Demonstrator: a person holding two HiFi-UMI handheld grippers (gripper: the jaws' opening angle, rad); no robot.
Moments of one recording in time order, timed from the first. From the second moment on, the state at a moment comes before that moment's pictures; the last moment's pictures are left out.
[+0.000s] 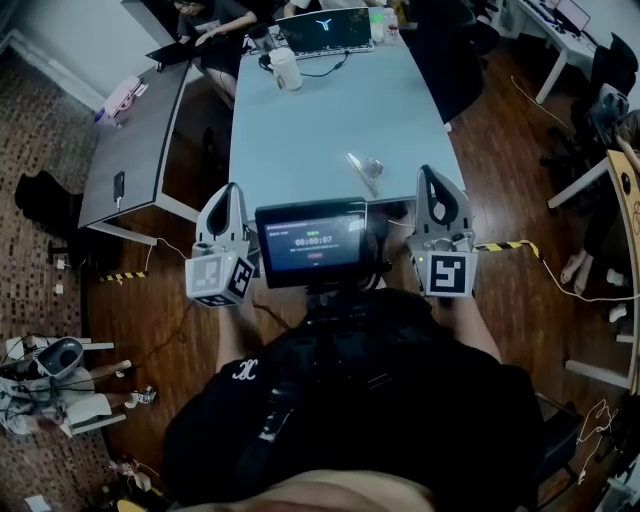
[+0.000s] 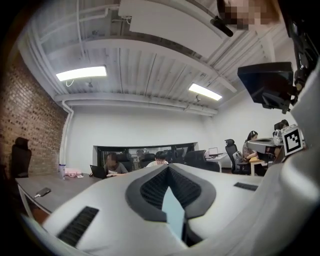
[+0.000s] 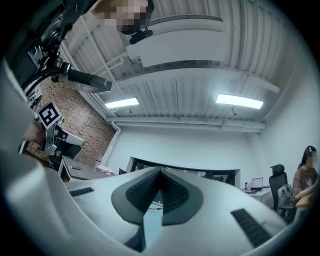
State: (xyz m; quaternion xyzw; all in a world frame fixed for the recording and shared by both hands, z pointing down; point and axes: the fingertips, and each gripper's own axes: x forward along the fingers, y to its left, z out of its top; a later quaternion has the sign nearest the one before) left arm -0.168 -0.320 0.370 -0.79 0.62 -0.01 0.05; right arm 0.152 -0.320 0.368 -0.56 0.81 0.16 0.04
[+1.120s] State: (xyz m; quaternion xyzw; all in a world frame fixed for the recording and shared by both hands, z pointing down) left arm -0.201 0.039 0.385 -0.79 0.61 -0.02 0.03; right arm 0.122 0.032 0.341 -0.56 0.81 0.15 0.07
